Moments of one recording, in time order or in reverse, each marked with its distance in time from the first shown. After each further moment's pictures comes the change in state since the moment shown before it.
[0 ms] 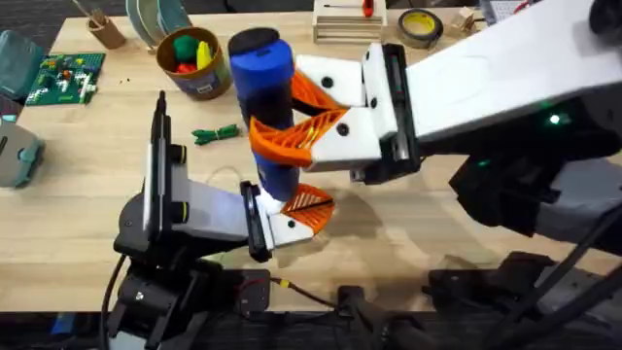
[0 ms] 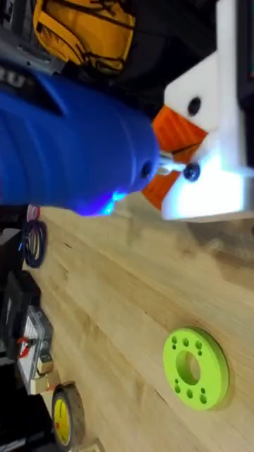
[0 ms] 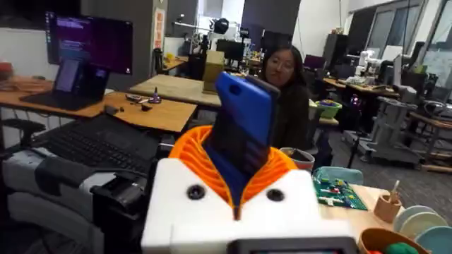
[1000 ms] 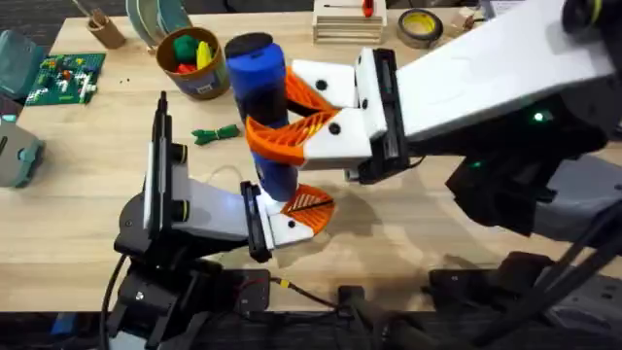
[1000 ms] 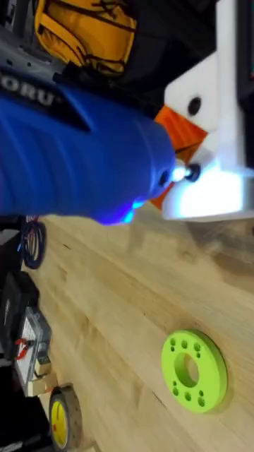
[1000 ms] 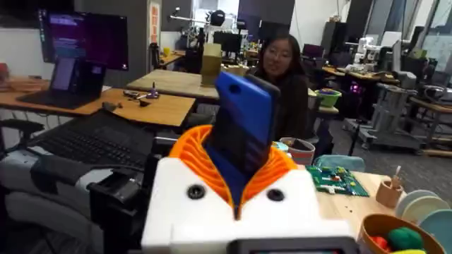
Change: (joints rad) left arm 0.000 0.000 0.000 -0.001 0.001 -0.011; right arm 0.006 0.010 0.000 -0.046 0.020 -0.007
